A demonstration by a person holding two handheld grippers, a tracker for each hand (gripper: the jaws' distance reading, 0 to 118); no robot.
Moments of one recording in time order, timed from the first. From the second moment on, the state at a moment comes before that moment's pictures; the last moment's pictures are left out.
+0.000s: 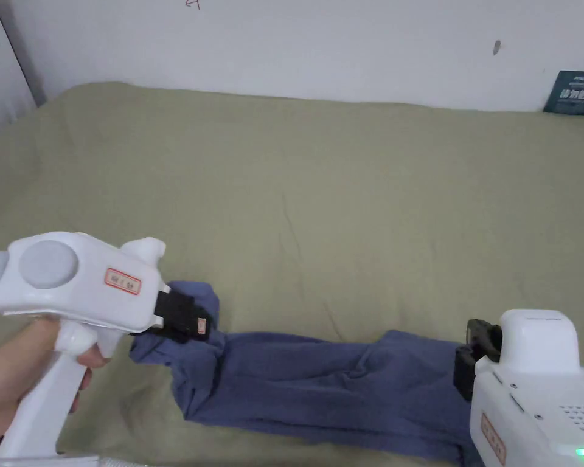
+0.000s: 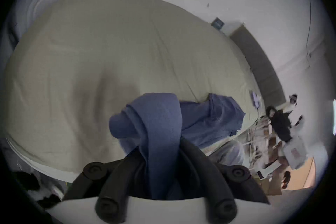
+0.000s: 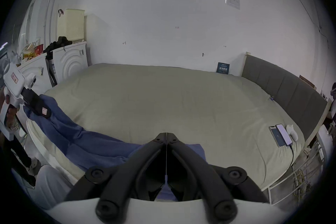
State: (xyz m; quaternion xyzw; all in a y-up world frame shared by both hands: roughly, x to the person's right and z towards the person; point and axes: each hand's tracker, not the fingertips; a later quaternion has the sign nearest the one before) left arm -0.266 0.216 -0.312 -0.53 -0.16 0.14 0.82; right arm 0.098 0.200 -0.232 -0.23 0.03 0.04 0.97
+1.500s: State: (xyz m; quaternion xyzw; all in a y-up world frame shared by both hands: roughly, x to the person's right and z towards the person) left arm -0.209 0.143 -0.329 -0.48 -0.27 0.26 0.79; right arm 0.115 0.186 -0.244 -0.27 0.02 0.03 0.96
